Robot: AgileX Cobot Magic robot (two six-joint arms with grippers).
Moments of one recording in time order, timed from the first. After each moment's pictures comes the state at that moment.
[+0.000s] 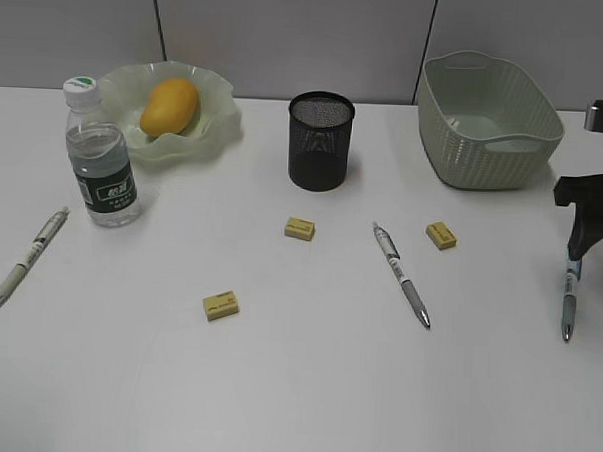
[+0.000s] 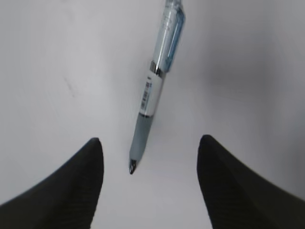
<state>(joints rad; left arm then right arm) -0.30 0.32 -0.55 -0.07 1.03 -0.07 0.04 1.81 -1.14 -0.02 0.85 0.20</state>
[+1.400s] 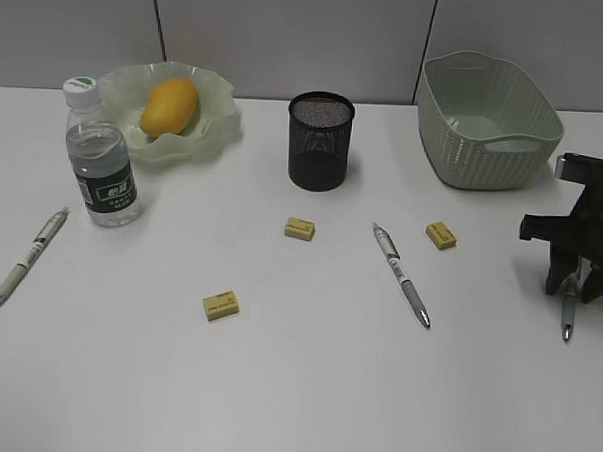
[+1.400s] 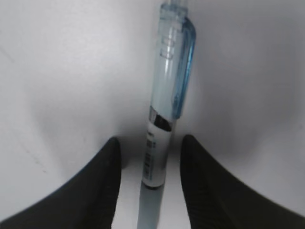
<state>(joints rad) -0.30 0.32 -0.55 -0.08 1.03 -0.07 0.04 2.03 -1.14 -0.04 0.70 0.36</state>
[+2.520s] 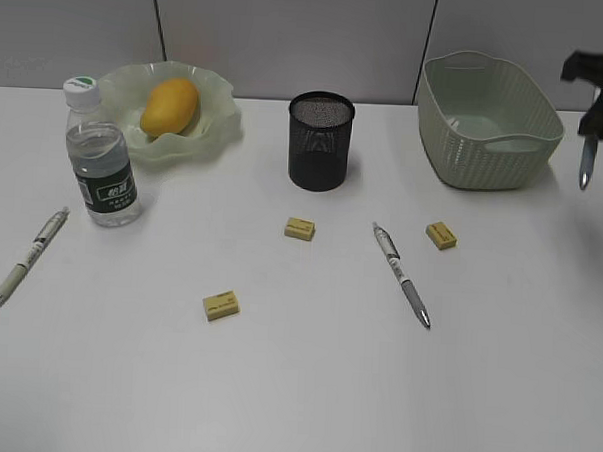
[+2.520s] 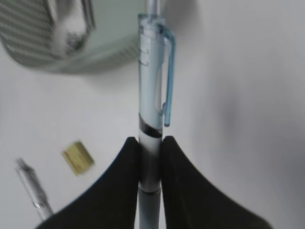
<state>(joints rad) -0.30 0.32 -0.55 -0.08 1.03 -0.07 0.04 1.73 -1.25 0.04 0.61 0.28</state>
